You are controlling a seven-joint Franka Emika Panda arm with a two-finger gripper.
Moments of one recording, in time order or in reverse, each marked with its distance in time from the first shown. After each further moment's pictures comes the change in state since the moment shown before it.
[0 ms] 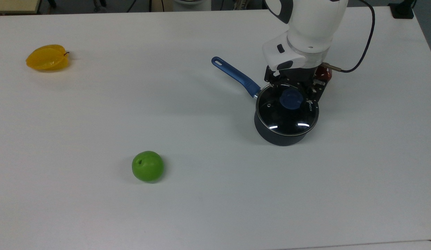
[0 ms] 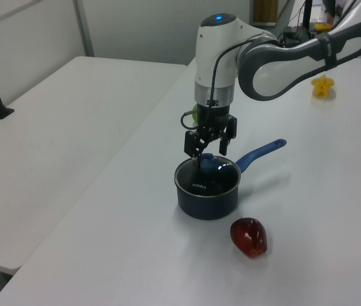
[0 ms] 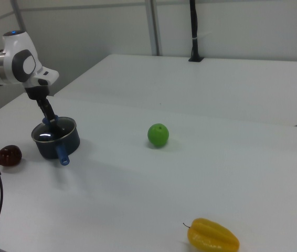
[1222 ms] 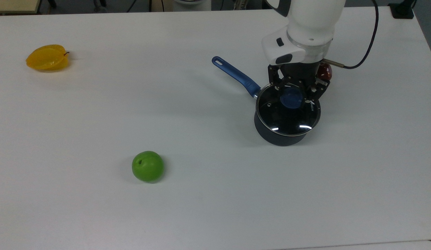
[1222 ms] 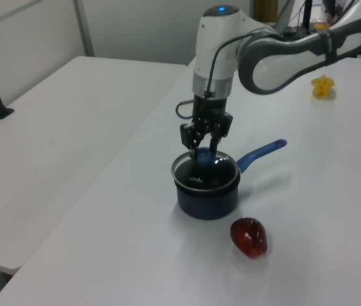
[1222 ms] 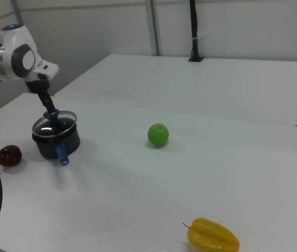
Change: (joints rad) arm -0.010 -0.016 -0.001 0.020 0.000 0.036 0.038
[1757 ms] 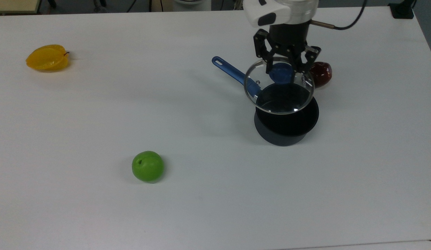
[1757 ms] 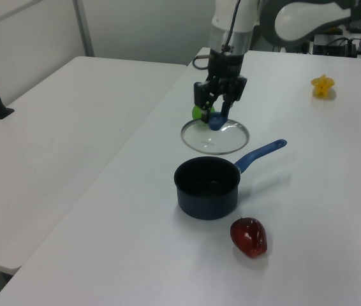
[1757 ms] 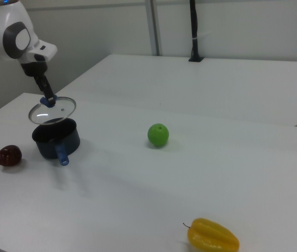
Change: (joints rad) arm -0.102 -0.177 0.063 -0.082 0.005 -0.068 -0.061
